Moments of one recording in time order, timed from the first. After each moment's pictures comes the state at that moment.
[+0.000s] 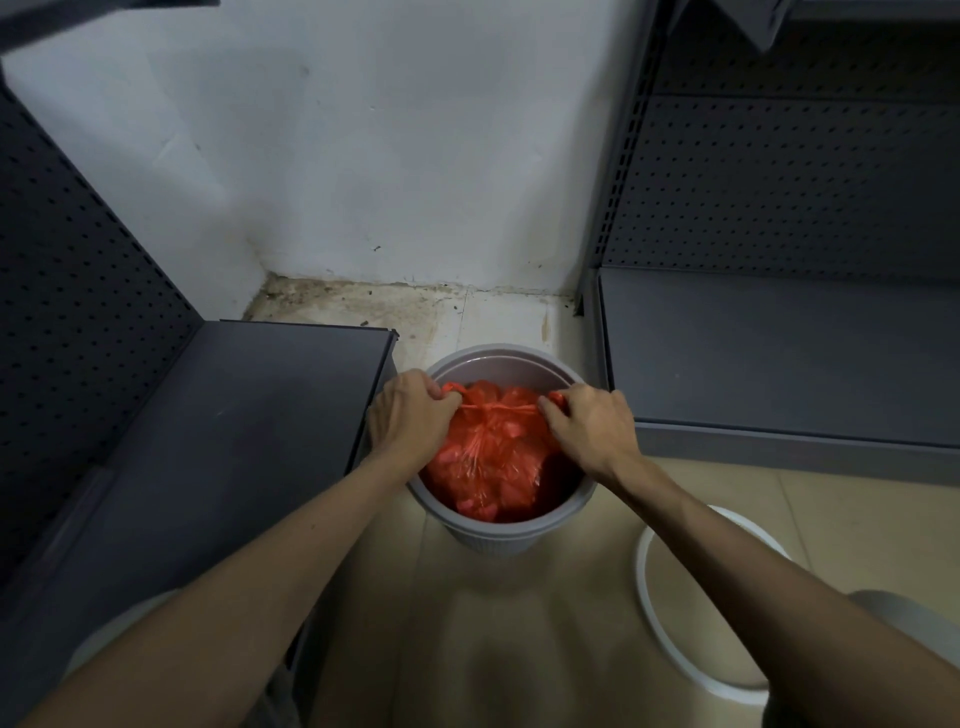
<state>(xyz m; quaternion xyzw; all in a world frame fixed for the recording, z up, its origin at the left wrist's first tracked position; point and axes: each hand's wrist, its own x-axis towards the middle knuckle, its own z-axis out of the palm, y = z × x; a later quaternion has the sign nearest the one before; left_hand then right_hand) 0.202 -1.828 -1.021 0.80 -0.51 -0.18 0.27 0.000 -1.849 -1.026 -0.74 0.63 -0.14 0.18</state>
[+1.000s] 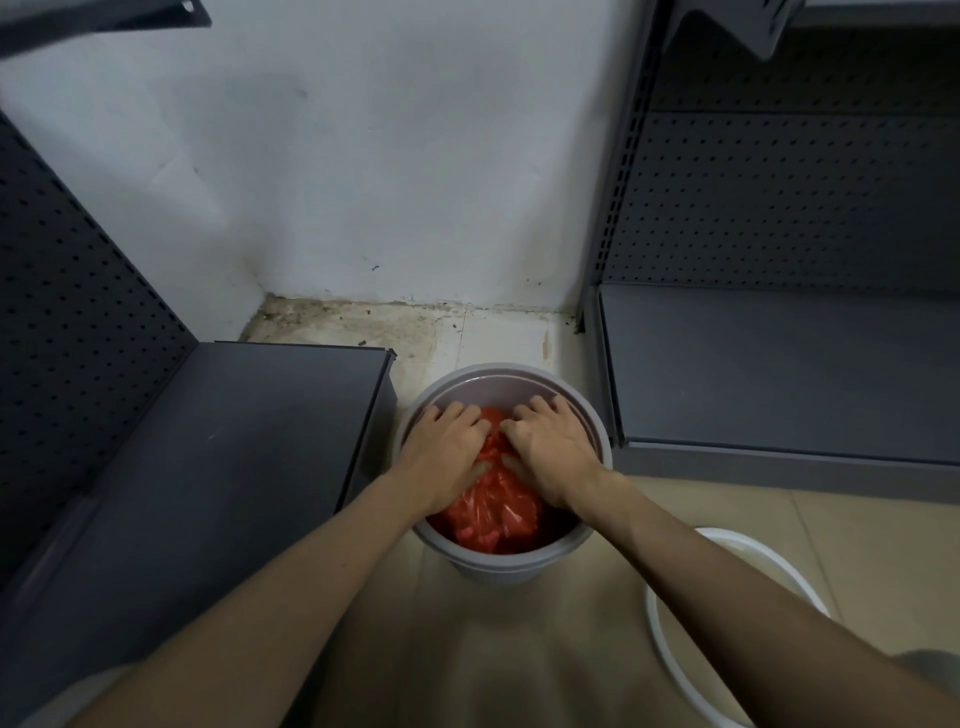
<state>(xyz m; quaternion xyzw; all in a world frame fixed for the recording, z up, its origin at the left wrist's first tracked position) 0.195 -1.834 -1.043 0.55 -0.83 0.00 0.01 0.034 -1.853 -1.026 -0.89 0.45 0.04 0.01</state>
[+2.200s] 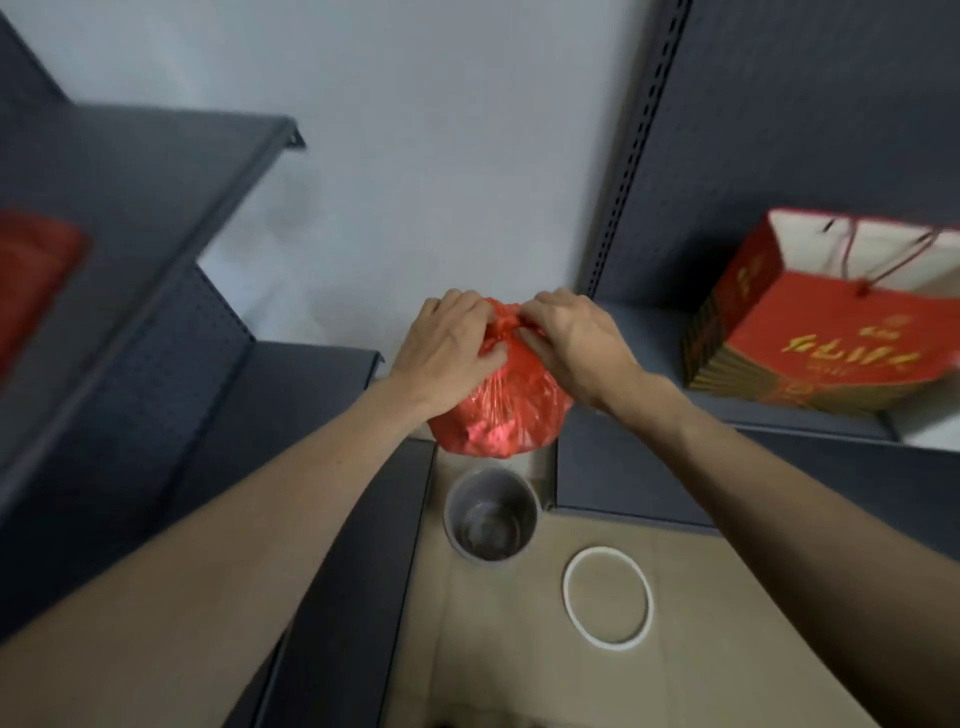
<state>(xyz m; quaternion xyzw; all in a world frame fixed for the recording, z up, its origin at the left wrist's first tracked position) 0.189 -1.826 -0.357 0.59 -0.78 0.00 0.21 0.015 -1.854 -0.341 -0.88 0.42 -0.21 0.04</state>
